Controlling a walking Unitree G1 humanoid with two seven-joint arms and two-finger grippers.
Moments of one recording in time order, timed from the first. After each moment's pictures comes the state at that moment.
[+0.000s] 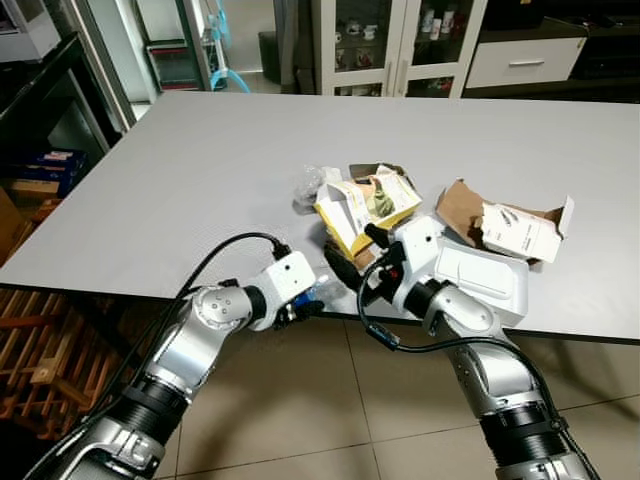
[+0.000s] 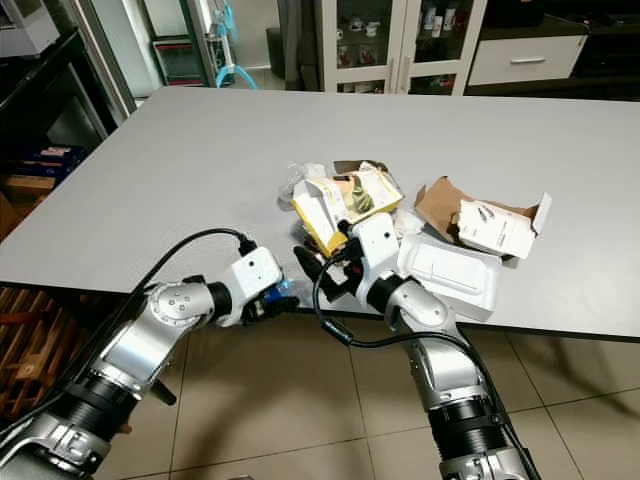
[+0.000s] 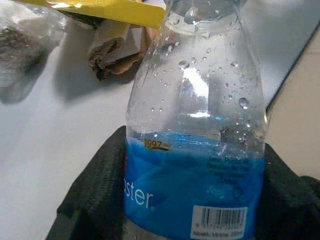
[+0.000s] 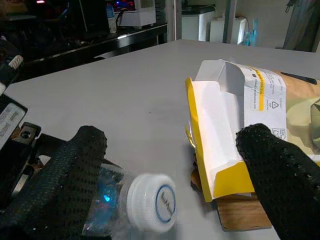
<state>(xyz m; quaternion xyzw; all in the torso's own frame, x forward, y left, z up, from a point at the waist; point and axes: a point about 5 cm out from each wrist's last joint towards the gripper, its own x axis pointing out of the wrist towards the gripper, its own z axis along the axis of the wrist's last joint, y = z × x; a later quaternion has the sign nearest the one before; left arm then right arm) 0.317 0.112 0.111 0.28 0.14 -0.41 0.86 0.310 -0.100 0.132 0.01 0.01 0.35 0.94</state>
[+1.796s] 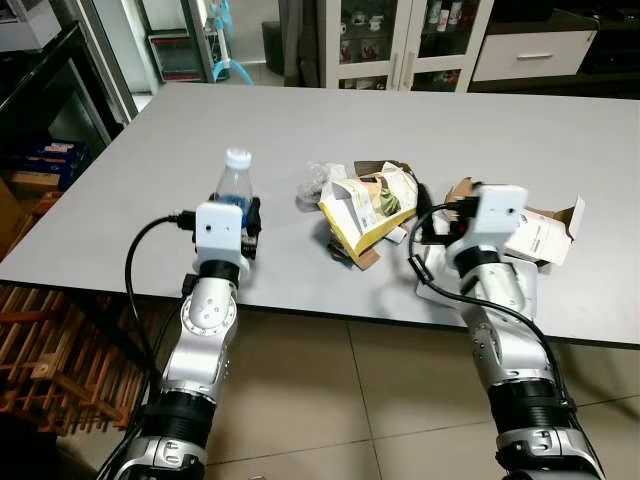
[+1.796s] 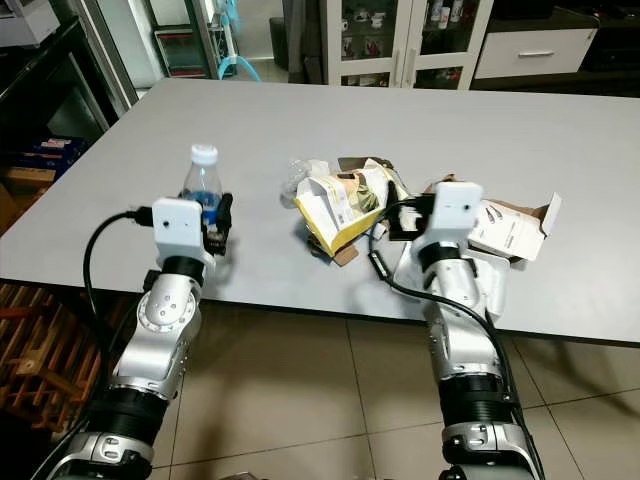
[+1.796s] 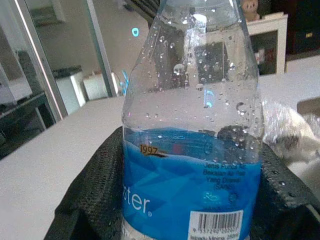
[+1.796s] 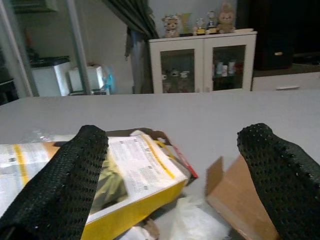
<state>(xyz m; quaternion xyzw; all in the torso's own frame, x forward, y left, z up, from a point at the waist) 0.332 0.144 0.135 0.08 -0.10 0.00 0.99 0.341 -0.163 0.153 0.03 -0.09 0.03 1.00</state>
